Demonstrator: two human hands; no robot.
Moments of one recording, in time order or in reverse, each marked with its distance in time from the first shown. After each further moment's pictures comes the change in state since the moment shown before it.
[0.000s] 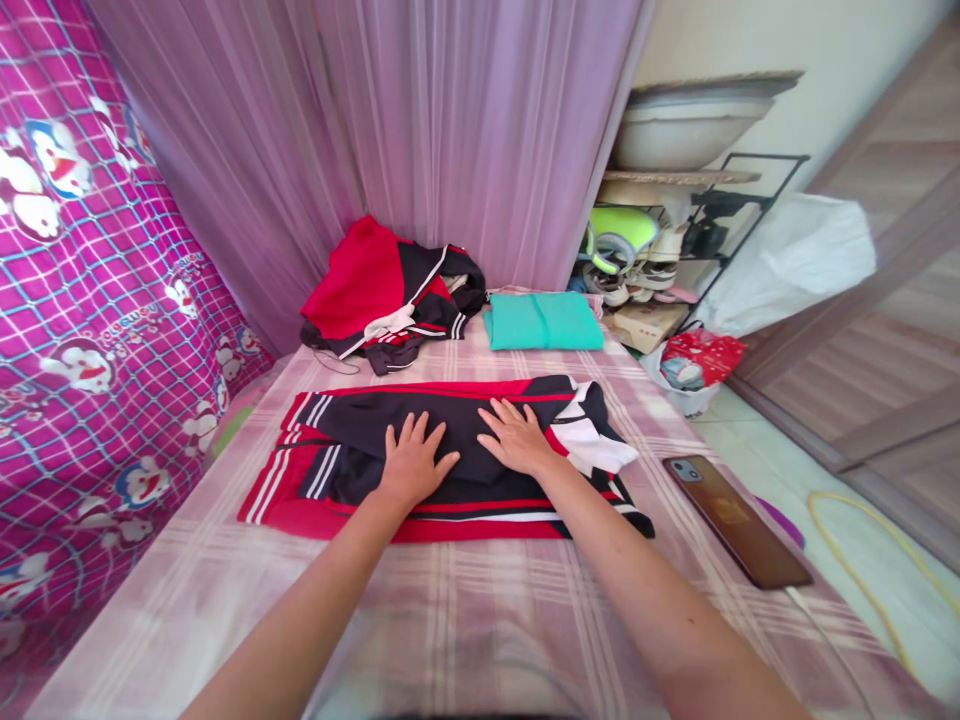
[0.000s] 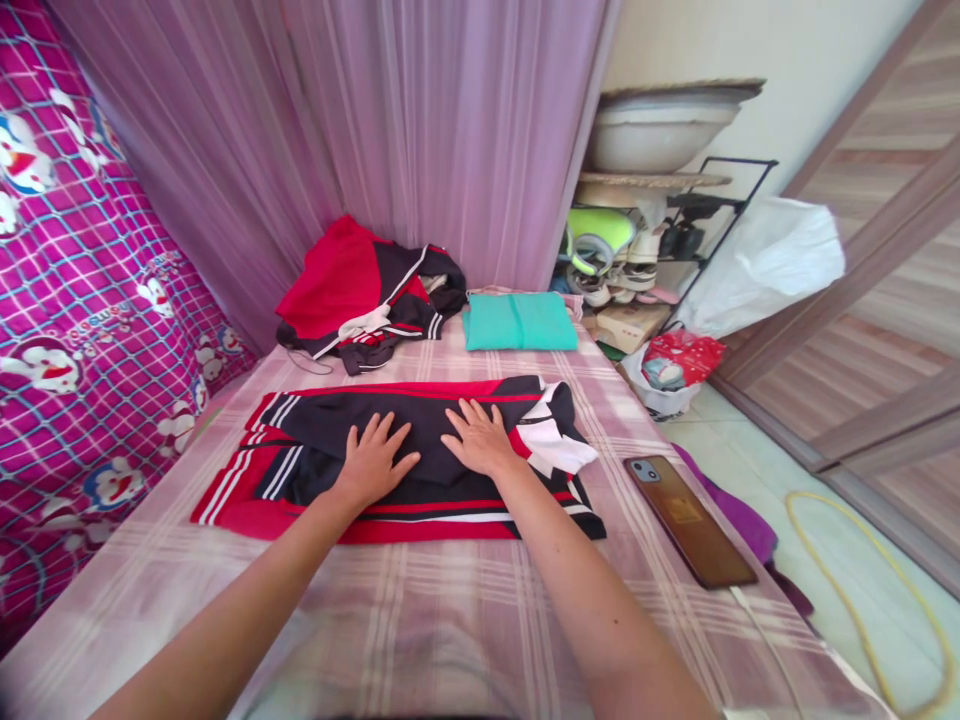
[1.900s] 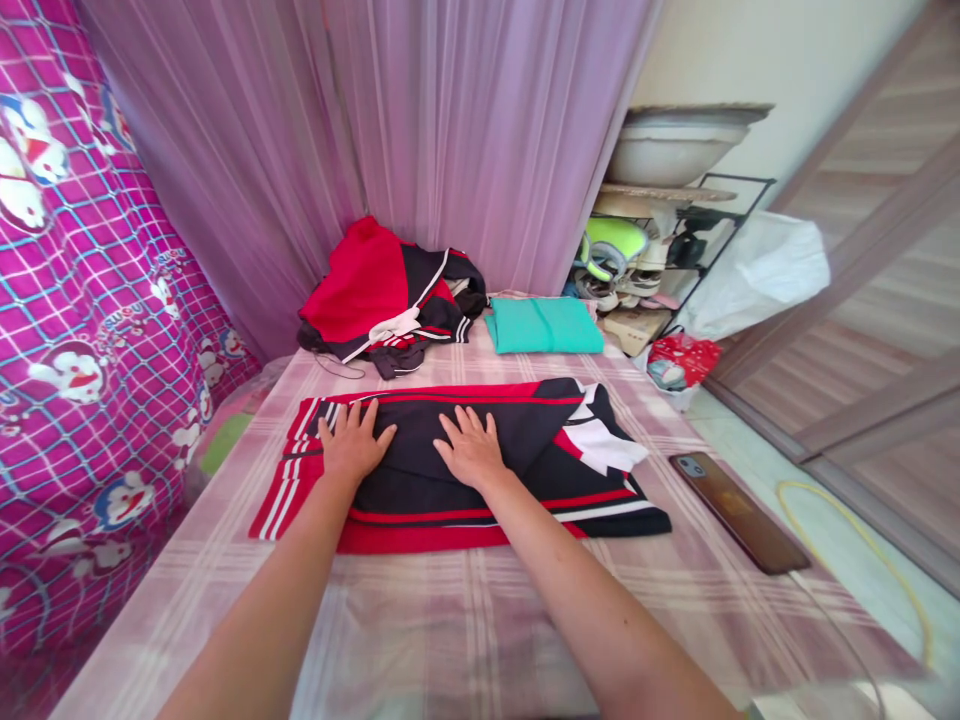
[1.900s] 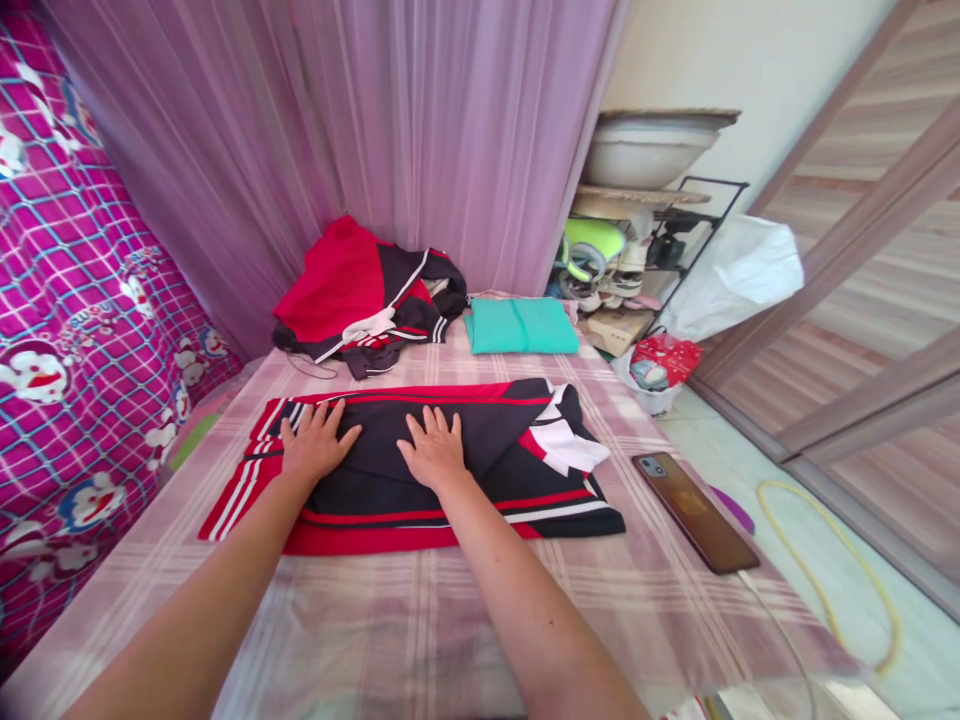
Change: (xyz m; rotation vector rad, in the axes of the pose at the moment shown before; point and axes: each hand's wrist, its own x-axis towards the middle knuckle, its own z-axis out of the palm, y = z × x) left_hand 0.027 -0.115 -0.033 0.362 -0.038 -0.271; right_hand 0.035 -0.110 0.020 0.033 0.037 0.131
